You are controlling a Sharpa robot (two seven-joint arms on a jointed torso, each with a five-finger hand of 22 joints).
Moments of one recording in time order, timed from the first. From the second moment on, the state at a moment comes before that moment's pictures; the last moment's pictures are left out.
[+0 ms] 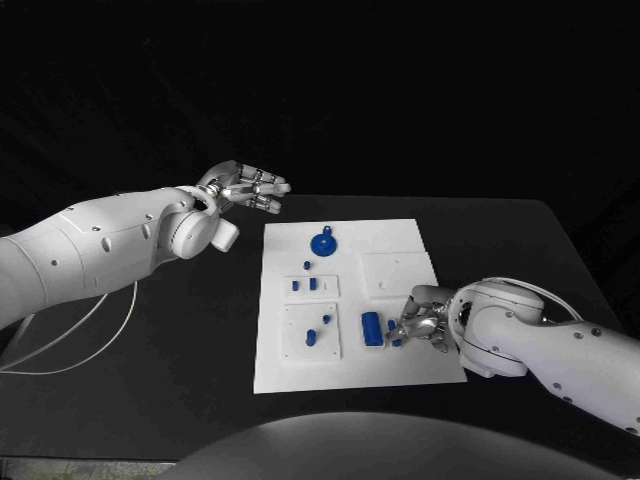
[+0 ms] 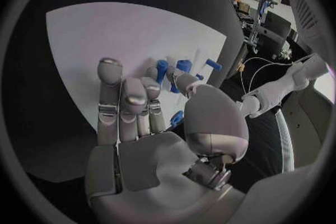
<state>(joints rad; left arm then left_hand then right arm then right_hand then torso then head) 1.19 -0.69 -0.12 1.07 -0.30 -0.13 0.23 1.33 -0.03 -0.08 0.00 0.19 0.88 0.16 0.07 0.06 1.12 0.13 0.06 0.06 1.21 0.09 0.18 0.13 0.05 1.12 0.07 0.08 0.14 0.72 -0.81 0.25 1.66 -1.37 0.11 -0.68 0.99 -0.14 0.57 -0.04 0.12 1.15 -0.01 0.07 1.19 1.33 -0.08 0.95 1.18 1.46 -0.12 1.05 1.13 0.06 1.47 -0.14 0.56 1.22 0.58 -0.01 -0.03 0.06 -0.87</state>
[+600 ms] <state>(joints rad) 1.19 -0.70 -0.12 1.07 -0.31 -0.13 0.23 1.32 -0.04 -0.08 0.01 0.19 0.88 0.16 0.07 0.06 1.12 0.13 0.06 0.06 1.21 0.09 0.18 0.14 0.05 1.12 0.07 0.08 0.14 0.71 -0.84 0.24 1.67 -1.36 0.09 -0.67 1.01 -0.20 0.44 0.15 0.05 1.15 -0.01 0.06 1.22 1.33 -0.08 0.95 1.18 1.46 -0.12 1.04 1.14 0.06 1.47 -0.14 0.56 1.21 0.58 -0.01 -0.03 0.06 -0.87</state>
